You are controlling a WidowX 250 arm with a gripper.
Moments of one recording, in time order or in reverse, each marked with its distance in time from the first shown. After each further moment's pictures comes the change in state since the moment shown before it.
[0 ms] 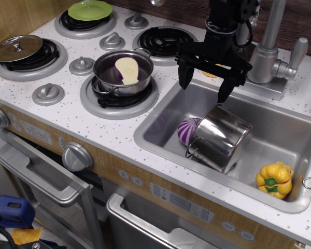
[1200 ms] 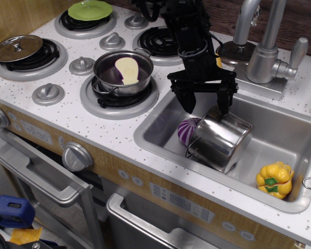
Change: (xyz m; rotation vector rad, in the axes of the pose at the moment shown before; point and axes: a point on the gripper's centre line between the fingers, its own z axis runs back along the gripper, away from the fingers) arm 0.000 -0.004 -0.041 -0.447 -0.032 0.094
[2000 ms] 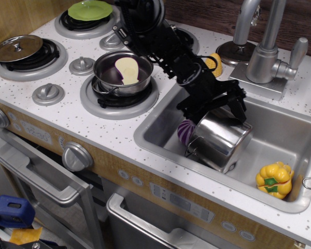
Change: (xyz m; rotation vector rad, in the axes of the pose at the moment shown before) arm -0.006 -0.026 -0.032 -0.251 -0.050 0.196
